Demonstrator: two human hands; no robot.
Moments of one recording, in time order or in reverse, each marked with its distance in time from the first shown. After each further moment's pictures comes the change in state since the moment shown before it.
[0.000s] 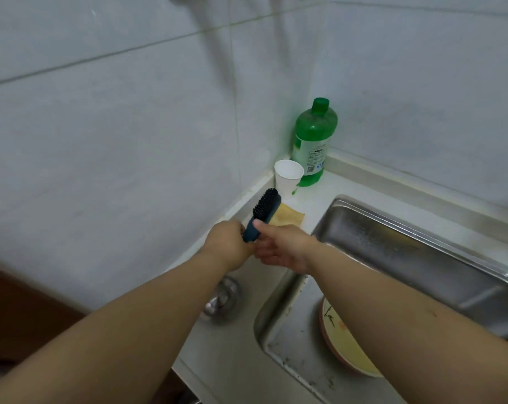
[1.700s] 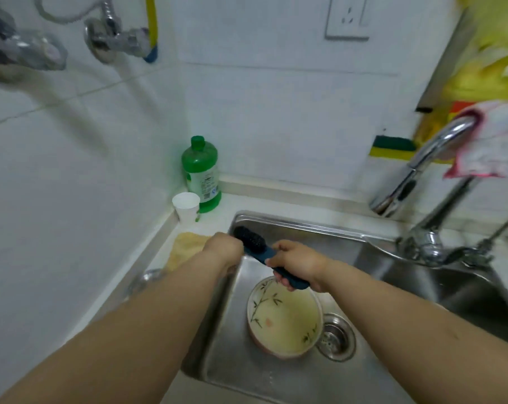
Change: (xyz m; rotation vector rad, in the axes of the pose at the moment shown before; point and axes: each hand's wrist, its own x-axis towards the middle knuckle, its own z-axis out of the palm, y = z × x) left_hand -0.027 0.154 0.025 -0.547 -0.275 -0.180; right_hand -0.140 0.039 -0.123 -0.091 0.227 -0.092
